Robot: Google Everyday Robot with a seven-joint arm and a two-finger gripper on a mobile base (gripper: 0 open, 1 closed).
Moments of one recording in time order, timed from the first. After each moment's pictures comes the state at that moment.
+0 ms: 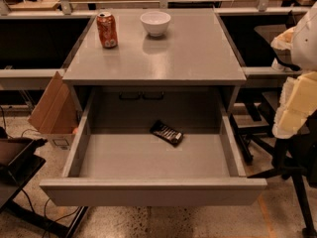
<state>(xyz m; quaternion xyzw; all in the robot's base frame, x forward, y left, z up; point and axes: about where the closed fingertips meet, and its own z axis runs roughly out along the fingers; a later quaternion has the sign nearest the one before) 0.438 -0.214 0.985 -0.60 0.78 -0.05 0.17</state>
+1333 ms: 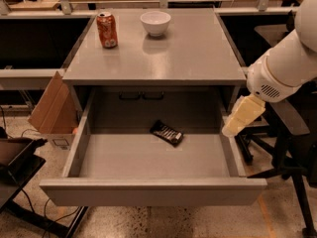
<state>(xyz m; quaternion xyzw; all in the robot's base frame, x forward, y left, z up) 0.517 -0.197 0.886 -0.50 0.83 -0.02 0.24</state>
